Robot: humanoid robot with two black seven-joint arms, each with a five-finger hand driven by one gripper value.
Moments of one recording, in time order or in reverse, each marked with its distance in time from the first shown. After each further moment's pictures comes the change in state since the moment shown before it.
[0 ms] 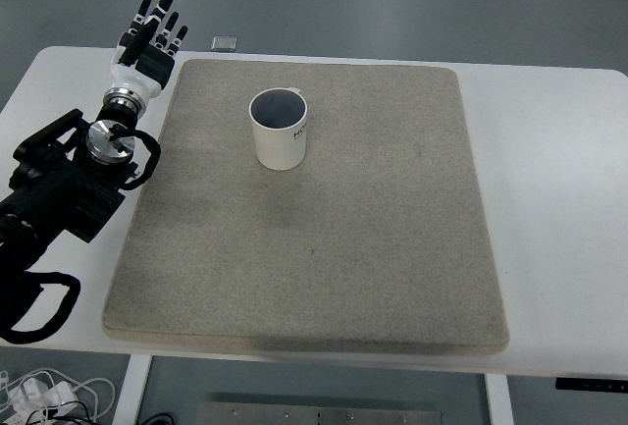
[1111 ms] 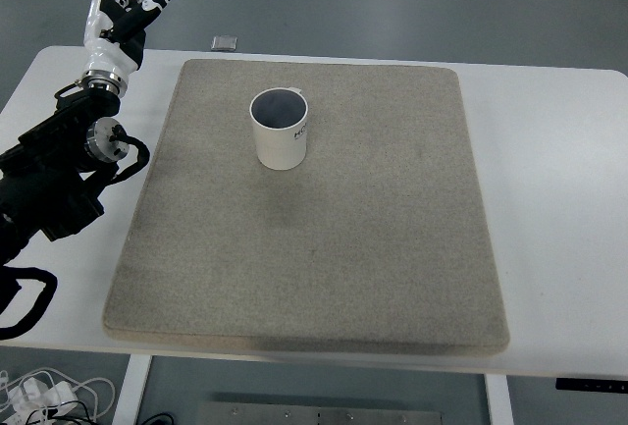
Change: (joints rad) left arm -0.013 0.058 0.109 -0.042 0.379 0.139 -0.297; right arm 0.007 0.000 0.003 0.000 -0.005 0.000 0.000
